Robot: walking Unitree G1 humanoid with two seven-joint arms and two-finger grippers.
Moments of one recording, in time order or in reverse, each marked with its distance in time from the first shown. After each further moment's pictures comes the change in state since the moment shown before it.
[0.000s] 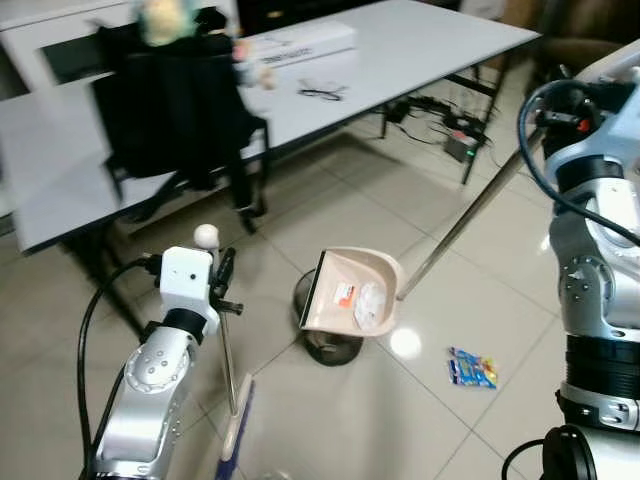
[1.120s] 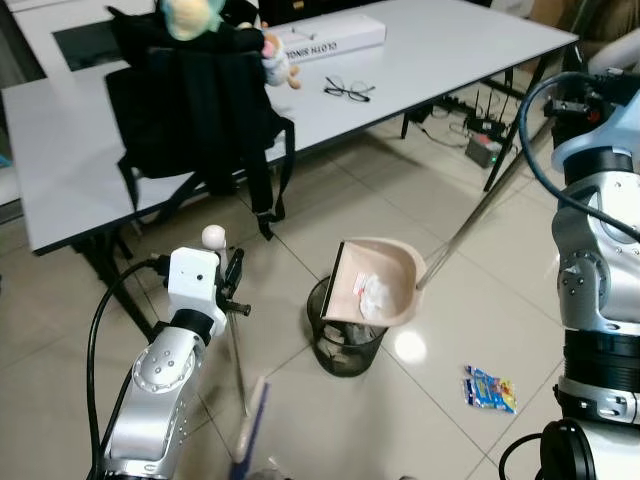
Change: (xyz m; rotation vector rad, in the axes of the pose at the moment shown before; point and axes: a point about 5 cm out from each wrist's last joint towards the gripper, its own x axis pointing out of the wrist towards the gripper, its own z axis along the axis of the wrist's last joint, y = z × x) left arm 0.000 -0.002 -0.002 -0.011 0.004 -0.019; right arm 0.003 0.012 0.008 -0.052 -0.109 0.062
